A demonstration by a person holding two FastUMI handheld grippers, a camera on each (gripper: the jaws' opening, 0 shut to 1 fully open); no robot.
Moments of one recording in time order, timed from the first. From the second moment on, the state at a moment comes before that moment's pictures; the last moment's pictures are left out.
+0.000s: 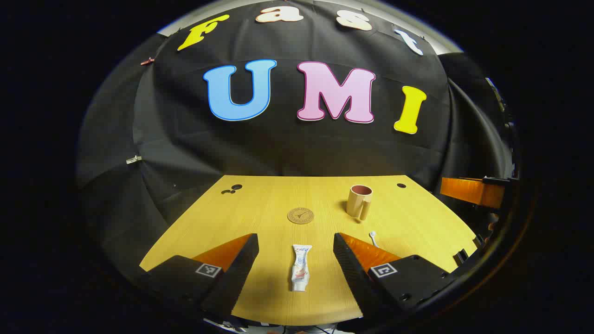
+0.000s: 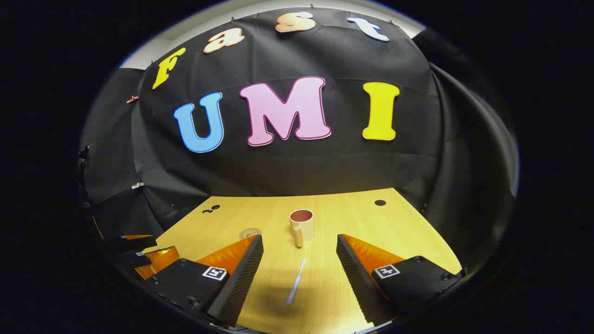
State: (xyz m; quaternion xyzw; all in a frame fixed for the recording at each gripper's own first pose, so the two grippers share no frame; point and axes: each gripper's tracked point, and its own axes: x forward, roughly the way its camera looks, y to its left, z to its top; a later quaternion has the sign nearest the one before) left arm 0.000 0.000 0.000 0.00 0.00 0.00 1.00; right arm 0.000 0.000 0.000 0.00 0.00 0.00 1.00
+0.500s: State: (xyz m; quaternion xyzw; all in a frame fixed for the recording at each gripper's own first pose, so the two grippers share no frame) left arm 0.009 0.006 -0.009 -0.02 0.02 0.01 1.00; right arm 0.009 -0.005 -0.005 0.01 0.01 0.00 1.00
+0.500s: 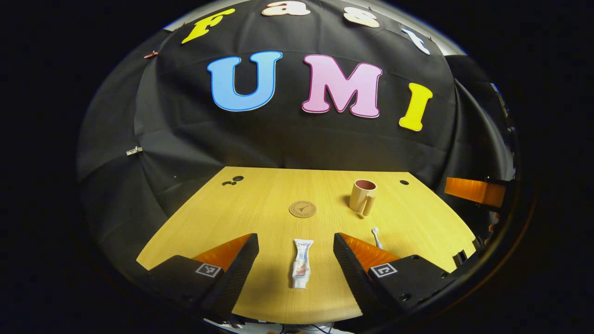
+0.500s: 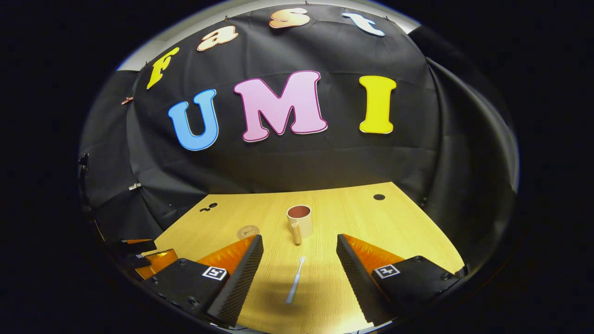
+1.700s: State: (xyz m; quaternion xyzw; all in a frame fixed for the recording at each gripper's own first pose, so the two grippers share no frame) left arm 0.098 0.008 -0.111 -0.02 0.22 0.00 0.98; right arm 0.051 -0.036 -0.040 0.02 0.09 0.02 1.00
